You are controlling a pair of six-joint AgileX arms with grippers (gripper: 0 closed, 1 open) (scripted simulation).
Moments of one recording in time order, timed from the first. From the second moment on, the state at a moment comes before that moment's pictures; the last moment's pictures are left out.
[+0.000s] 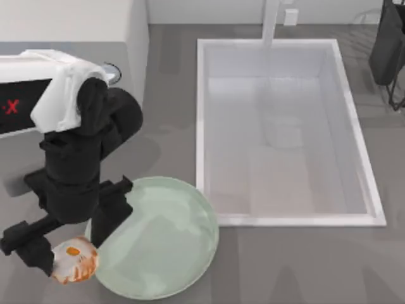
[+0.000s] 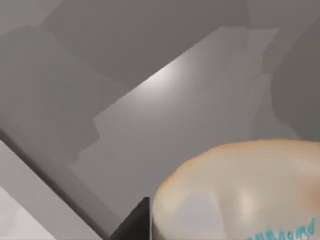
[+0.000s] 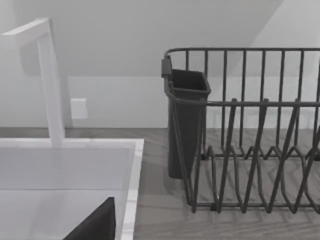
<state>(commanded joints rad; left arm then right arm) -0.50 1.77 1.12 -1.26 -0.04 -1.27 0.00 0.00 0.00 0.00 0.00 0.00</state>
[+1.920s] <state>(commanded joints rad) -0.67 1.79 1.29 -1.09 0.01 -3.78 0.00 0.00 0.00 0.00 0.00 0.00</state>
